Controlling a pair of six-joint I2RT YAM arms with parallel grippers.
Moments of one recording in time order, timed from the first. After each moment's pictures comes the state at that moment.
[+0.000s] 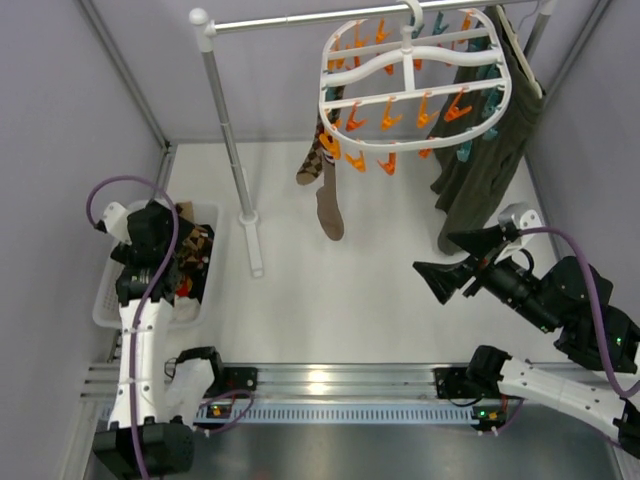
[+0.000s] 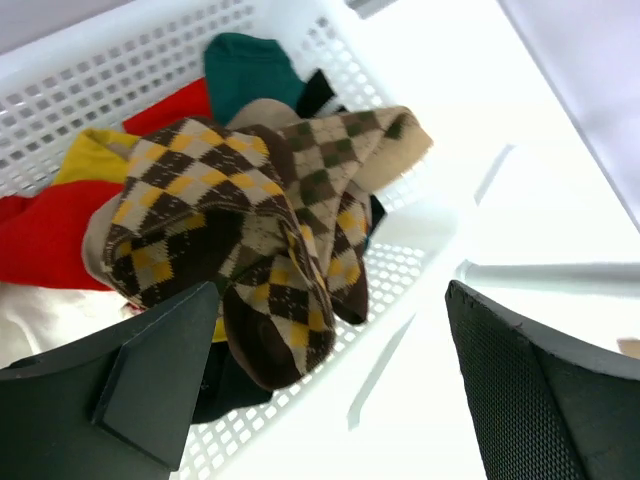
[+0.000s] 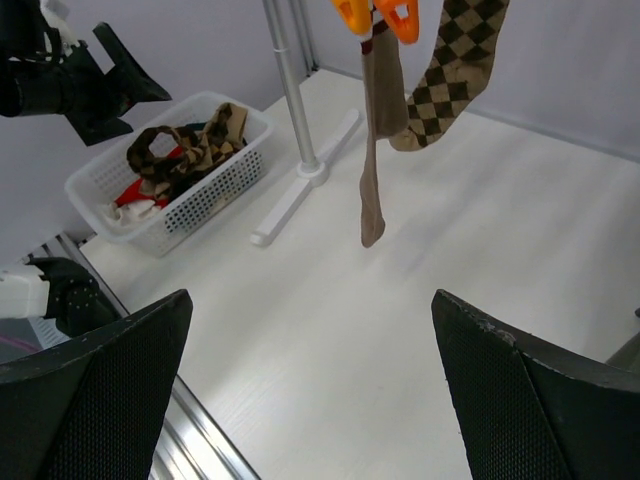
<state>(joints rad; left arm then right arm) 0.15 0.85 0.89 -0.60 -0.42 -0.73 1.00 0.50 1.07 -0.56 0.22 0.18</state>
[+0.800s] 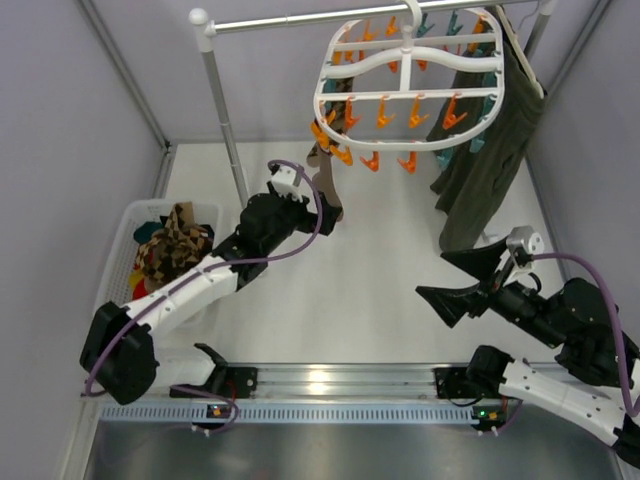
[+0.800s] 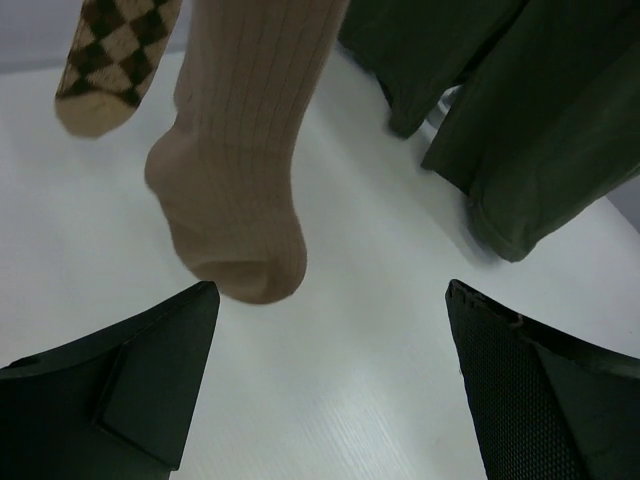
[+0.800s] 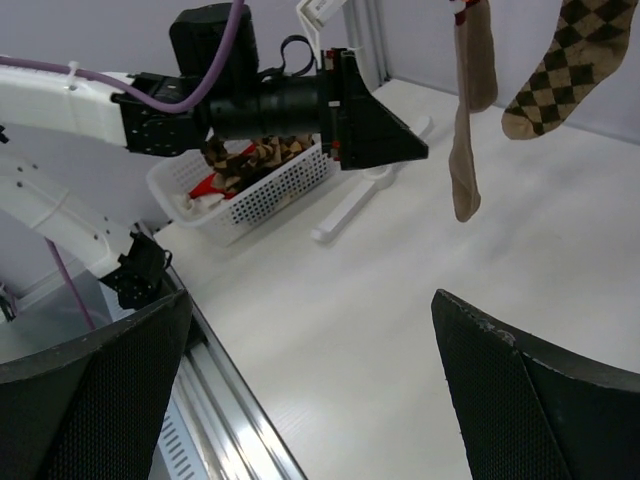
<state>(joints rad) -0.63 1.24 0.85 0.21 -0.02 -0.34 1.00 0.33 0.90 -0.50 0.10 0.25</state>
